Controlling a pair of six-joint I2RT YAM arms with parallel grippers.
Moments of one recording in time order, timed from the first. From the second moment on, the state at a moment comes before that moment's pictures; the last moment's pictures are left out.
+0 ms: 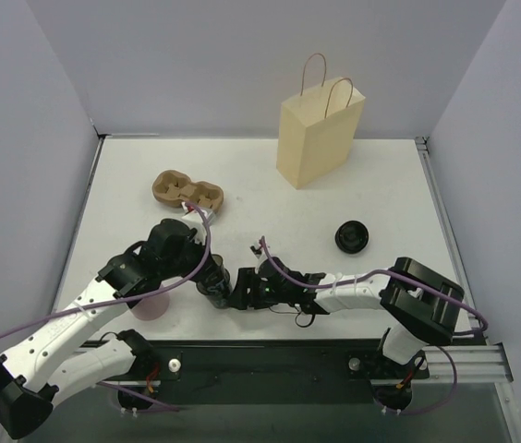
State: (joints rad) left arm -0.70 0.91 0.82 -0.61 0.07 -0.41; right arm 1.07 1.58 0.61 0.31 -0.06 0.89
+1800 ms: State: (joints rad) left arm -0.90 1.46 1.20 -0.39 -0.39 -0.23; right arm 0.87 0.62 0.61 -0.41 0.34 0.78
